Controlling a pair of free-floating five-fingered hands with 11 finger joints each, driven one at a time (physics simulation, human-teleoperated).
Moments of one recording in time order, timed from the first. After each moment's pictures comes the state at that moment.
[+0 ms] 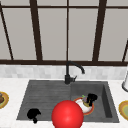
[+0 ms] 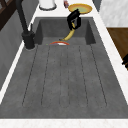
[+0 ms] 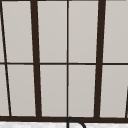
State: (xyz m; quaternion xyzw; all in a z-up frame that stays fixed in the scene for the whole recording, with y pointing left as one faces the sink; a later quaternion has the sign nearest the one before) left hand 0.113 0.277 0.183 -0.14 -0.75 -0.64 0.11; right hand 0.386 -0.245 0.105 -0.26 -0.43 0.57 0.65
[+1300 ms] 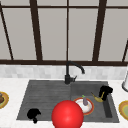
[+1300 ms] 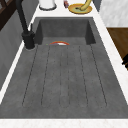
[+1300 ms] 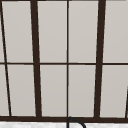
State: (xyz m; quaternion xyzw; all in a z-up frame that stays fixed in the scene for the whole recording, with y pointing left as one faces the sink) left hand 0.113 0.277 0.183 -0.14 -0.75 -0.64 0.11; right hand 0.269 -0.323 0.318 -0.25 -0.43 0.57 0.66
